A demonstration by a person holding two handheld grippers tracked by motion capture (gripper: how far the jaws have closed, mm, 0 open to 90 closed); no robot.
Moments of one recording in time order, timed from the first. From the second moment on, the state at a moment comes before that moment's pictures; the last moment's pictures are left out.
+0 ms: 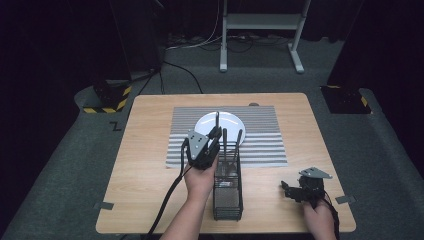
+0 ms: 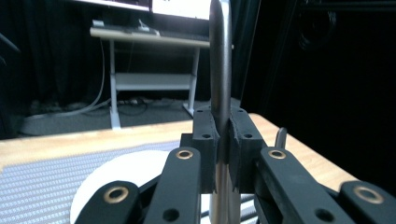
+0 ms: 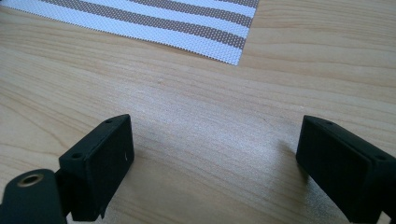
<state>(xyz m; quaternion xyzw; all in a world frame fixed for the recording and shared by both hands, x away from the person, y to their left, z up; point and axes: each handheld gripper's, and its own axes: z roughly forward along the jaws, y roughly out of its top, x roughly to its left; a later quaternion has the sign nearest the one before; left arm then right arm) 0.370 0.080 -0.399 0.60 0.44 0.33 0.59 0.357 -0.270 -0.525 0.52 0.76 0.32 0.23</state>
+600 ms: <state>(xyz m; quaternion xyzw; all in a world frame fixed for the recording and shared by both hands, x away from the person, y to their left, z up) 0.349 0.091 -0.355 0.54 0.39 0.37 0.64 0.357 -0.270 -0.525 0.52 0.76 0.32 0.23</state>
